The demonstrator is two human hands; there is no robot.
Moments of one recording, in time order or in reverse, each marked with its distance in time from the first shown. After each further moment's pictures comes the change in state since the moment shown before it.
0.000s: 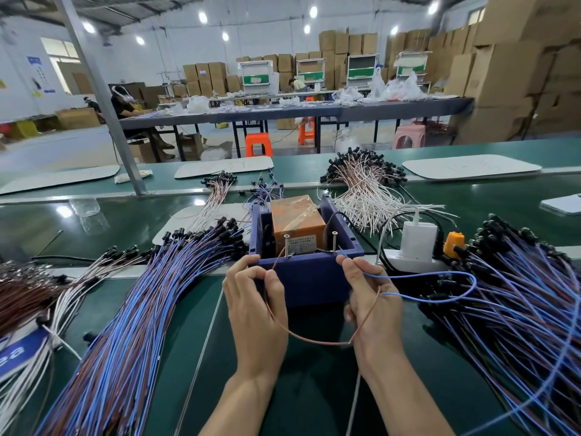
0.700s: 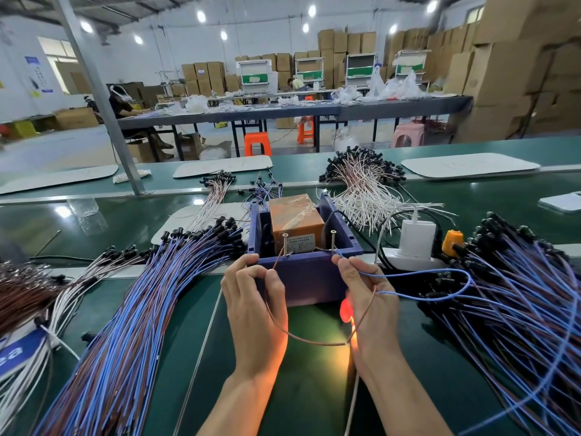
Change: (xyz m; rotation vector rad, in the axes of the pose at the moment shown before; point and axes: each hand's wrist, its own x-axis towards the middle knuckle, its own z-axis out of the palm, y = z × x) left_hand 0.000 -0.001 -0.001 0.036 -0.011 0.007; right_hand 0.000 0.004 0.001 -0.022 -0.011 -0.014
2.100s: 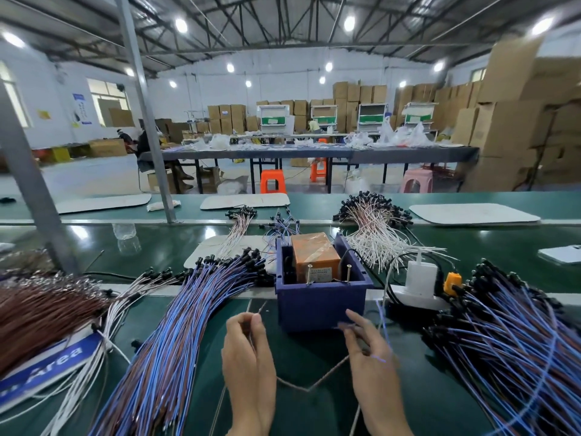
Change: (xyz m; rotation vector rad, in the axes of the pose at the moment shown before) left_hand -0.021 0.014 -0.059 0.000 0.051 -0.456; right_hand -0.037 0.019 -0.028 -0.700 -0.154 -0.246
